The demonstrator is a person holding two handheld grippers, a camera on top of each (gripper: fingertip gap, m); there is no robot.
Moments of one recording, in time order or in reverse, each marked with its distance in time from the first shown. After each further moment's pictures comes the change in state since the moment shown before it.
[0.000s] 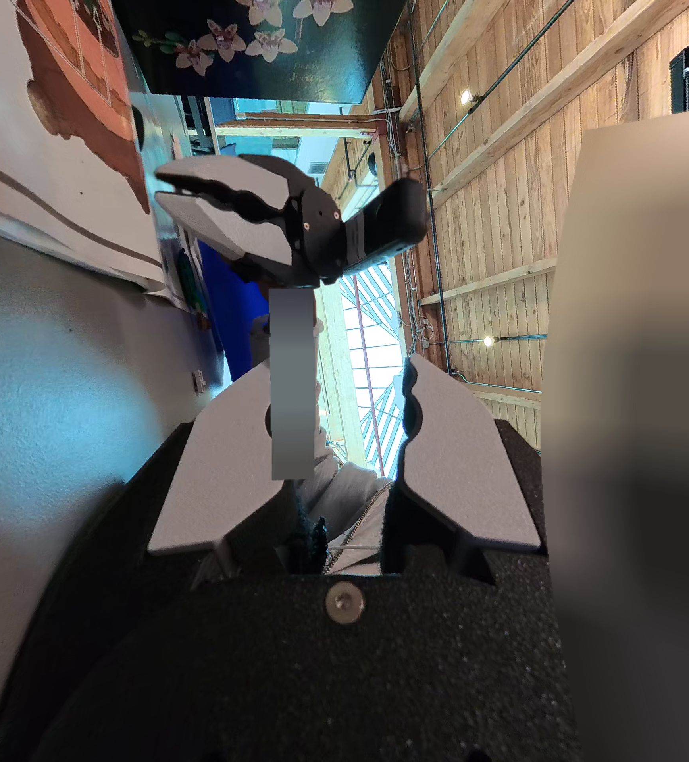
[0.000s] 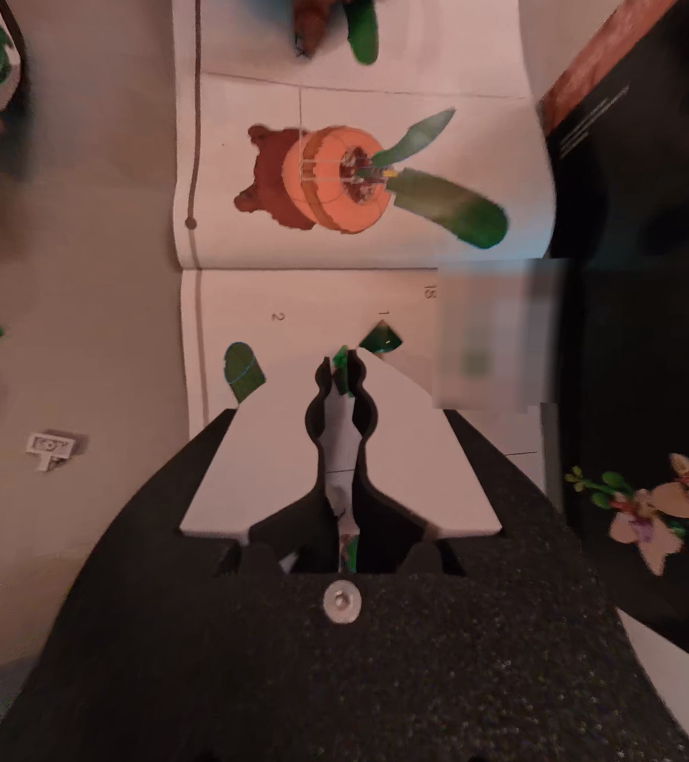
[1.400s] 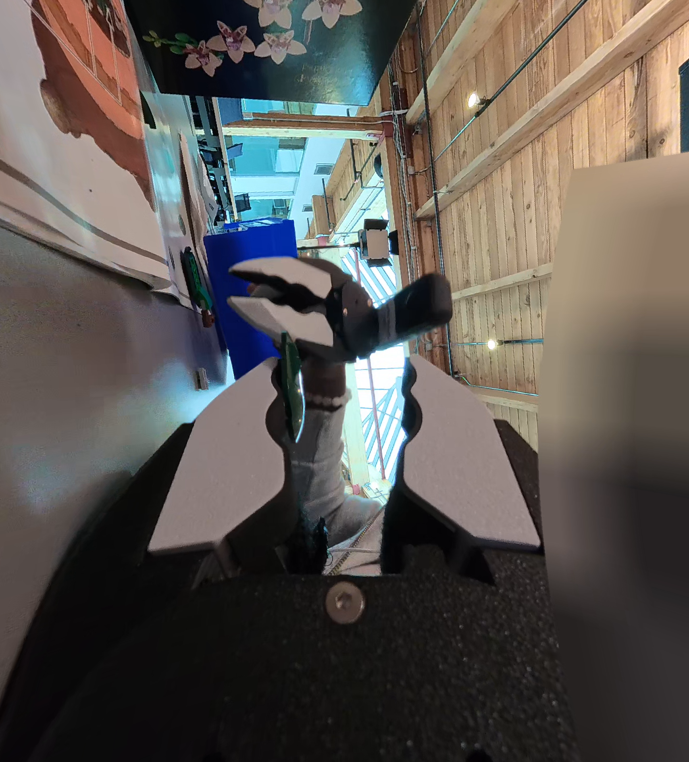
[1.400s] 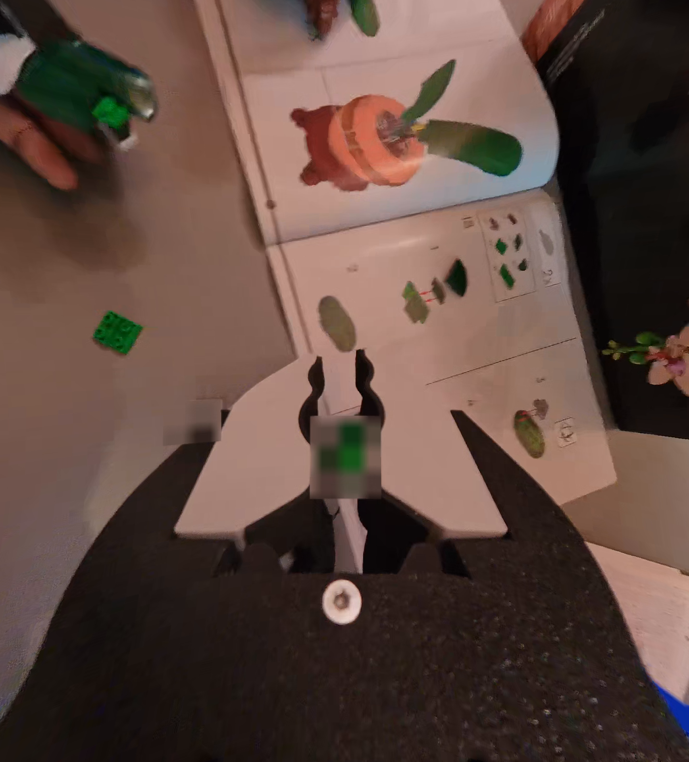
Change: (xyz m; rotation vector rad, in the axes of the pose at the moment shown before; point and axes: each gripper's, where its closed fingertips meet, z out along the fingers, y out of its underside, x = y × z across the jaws) left arm -0.001 0.000 -0.001 0.003 -0.016 -0.010; right arm -0.046 0.004 -0.043 -0.063 0.139 0.180
